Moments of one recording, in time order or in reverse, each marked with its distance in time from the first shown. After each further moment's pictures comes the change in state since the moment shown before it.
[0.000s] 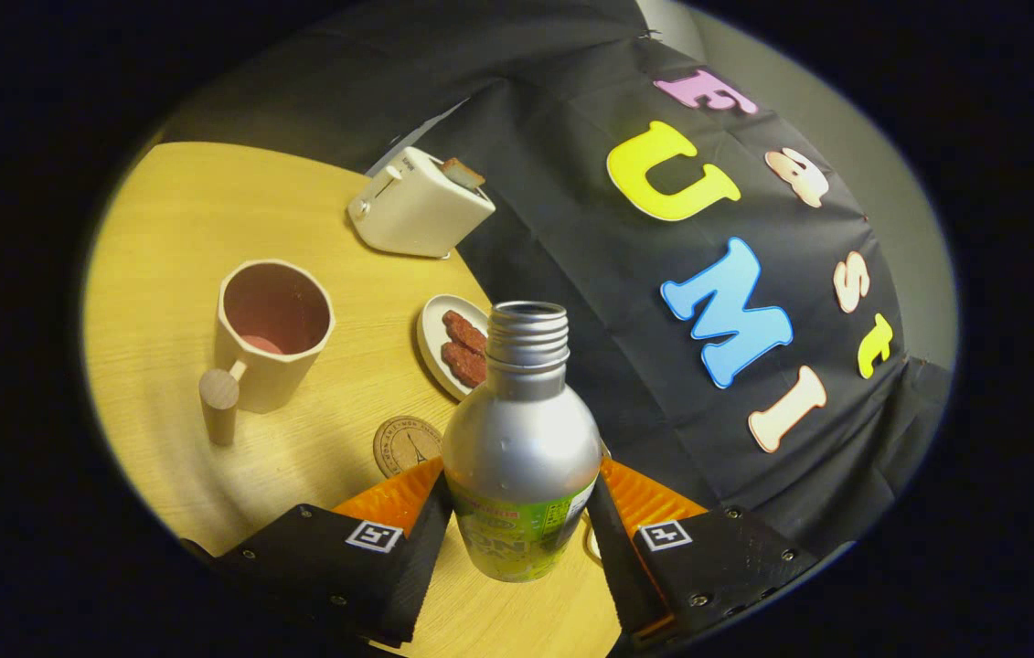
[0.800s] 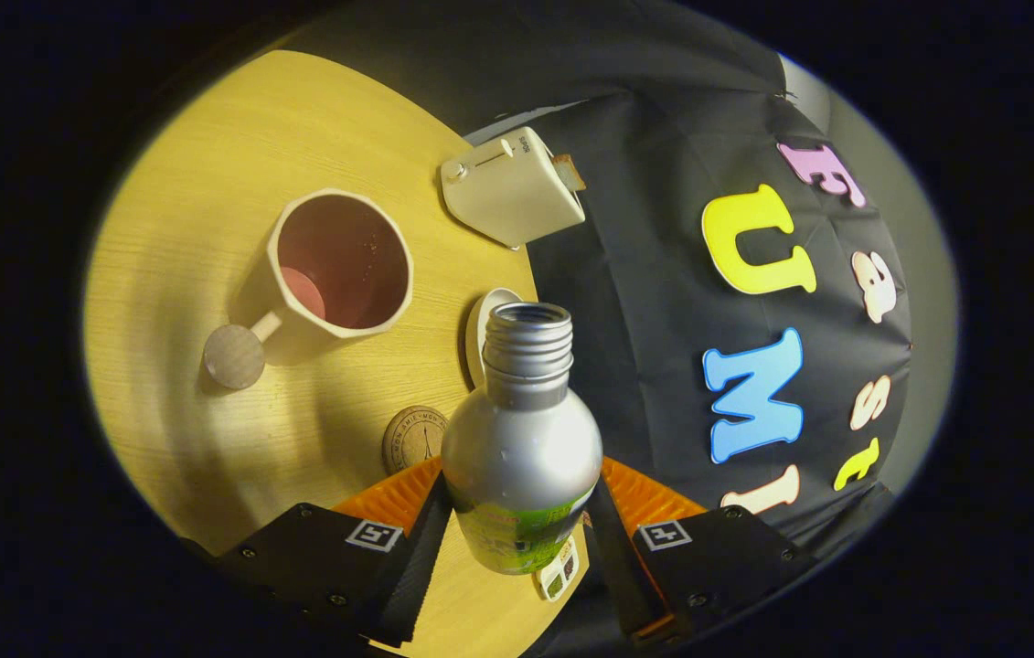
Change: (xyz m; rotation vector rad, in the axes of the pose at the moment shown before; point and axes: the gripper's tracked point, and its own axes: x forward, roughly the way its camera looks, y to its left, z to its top) arm 0.022 0.016 0.031 -0.362 -0.032 0.036
